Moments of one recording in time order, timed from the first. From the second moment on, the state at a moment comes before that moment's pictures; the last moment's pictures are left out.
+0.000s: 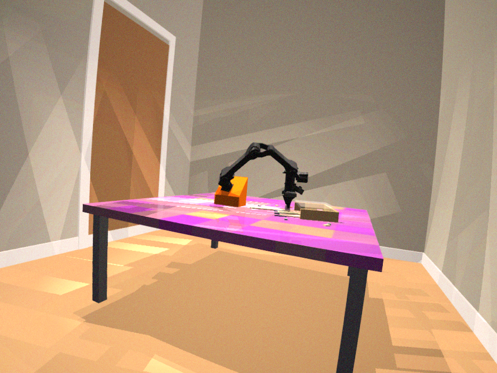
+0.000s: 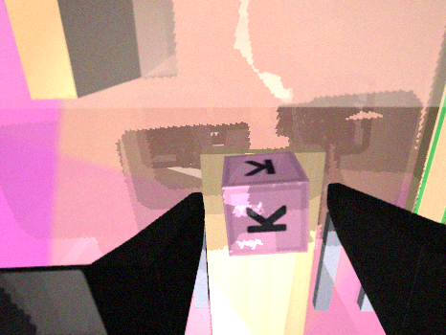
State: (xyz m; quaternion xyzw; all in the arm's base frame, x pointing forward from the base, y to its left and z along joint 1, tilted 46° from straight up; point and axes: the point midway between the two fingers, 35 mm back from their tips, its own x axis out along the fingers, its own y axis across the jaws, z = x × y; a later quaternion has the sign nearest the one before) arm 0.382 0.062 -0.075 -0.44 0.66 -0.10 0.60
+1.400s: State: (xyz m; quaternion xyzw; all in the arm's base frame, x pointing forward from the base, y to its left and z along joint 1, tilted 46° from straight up) arm 0.315 0.068 -0.048 -0.44 0.66 -0.10 0.60
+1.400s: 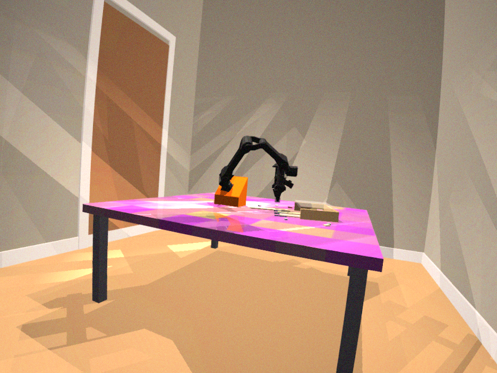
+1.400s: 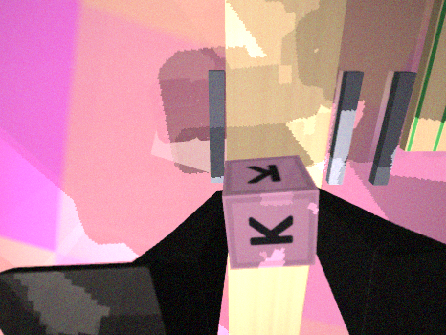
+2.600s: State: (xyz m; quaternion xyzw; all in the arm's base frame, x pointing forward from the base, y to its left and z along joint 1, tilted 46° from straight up) arm 0.290 0.089 -0.019 -0.44 0.66 -0.10 0.60
